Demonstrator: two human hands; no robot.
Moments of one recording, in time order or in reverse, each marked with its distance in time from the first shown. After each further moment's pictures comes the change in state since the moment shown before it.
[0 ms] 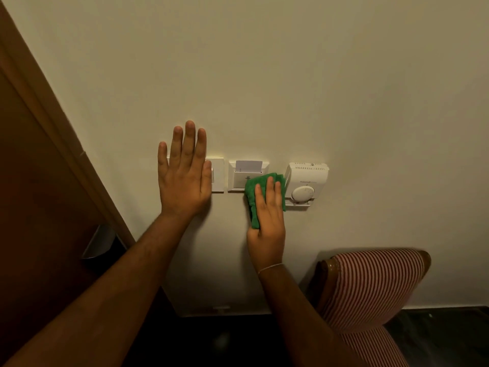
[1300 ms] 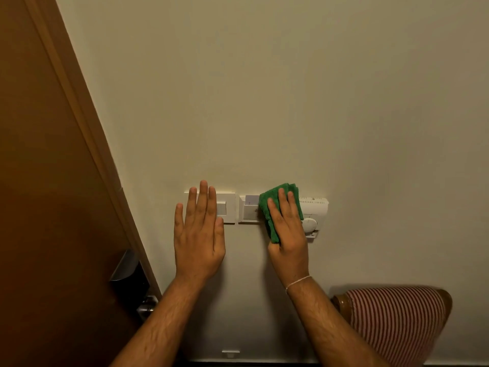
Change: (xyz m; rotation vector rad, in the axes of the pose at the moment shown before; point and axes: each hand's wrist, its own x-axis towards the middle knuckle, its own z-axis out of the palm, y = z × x) left_hand -0.045 0.036 -0.062 -0.050 -0.093 -0.115; right_hand 0.050 -0.016 -0.056 -0.001 -0.060 -0.204
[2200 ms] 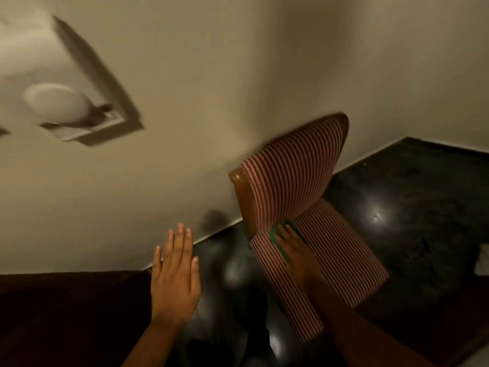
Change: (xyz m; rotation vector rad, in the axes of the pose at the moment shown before) left_hand -0.287 0.144 0.161 -0.083 -0.782 0.236; right_hand -0.431 0.253 -0.120 -0.248 -0.868 0.708
